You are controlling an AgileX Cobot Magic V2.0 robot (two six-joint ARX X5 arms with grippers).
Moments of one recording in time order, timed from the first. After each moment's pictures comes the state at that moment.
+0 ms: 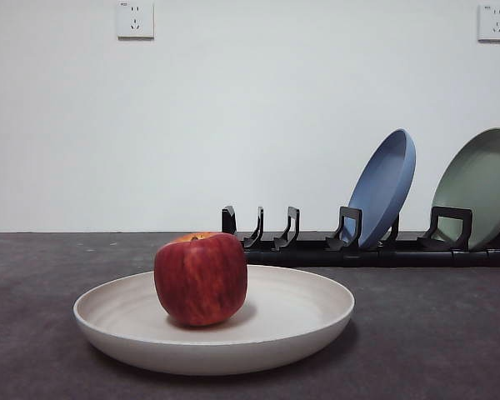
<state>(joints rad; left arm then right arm) -0.01 0.30 0.15 0.02 0.15 0.10 0.93 0.85 1.29 -1.36 0.36 0.23</state>
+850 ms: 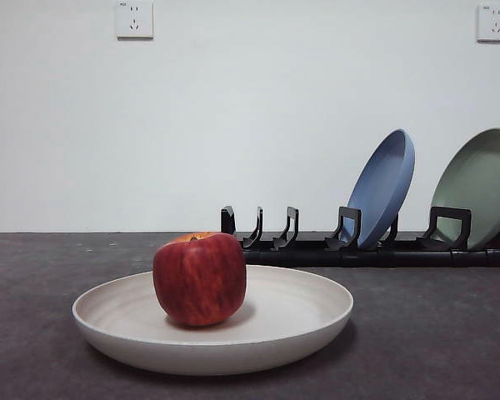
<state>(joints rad) 0.04 0.01 0.02 -0.18 0.00 0.05 0.93 0.85 1.29 -1.36 0.36 0.23</state>
